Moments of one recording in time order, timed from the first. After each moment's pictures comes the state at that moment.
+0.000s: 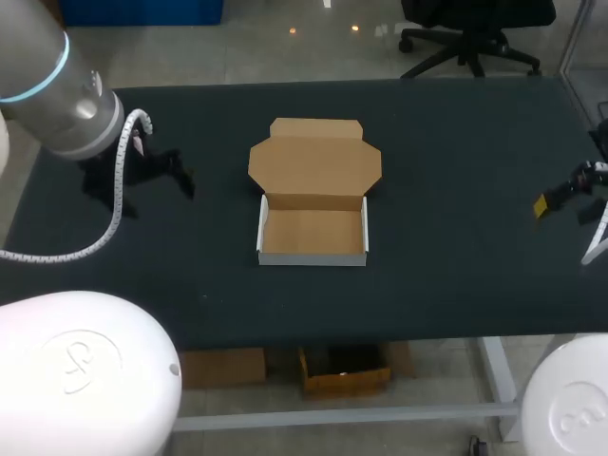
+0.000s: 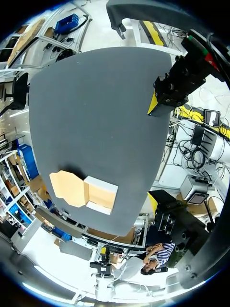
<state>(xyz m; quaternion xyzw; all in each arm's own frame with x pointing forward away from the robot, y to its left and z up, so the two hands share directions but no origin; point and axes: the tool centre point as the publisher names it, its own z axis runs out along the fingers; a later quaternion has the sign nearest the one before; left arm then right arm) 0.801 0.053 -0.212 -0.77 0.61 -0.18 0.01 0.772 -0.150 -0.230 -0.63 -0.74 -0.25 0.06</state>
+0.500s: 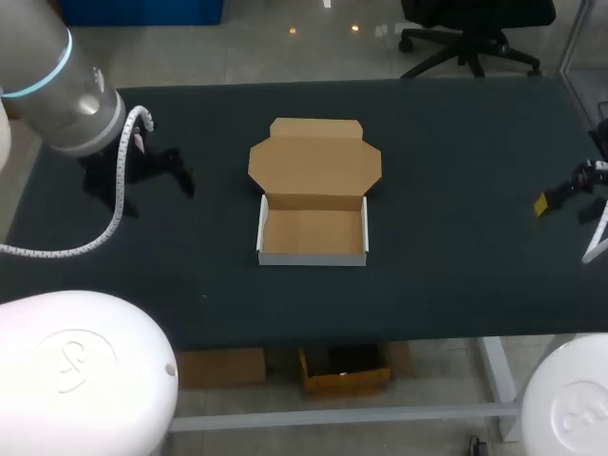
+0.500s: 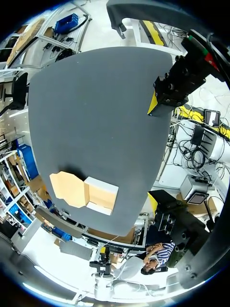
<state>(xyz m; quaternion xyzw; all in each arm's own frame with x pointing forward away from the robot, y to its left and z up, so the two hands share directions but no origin) 0.807 0.055 -0.215 -0.78 0.60 -0.17 0.00 0.775 -0.152 -0.232 -0.63 -0.74 -0.25 0.06</state>
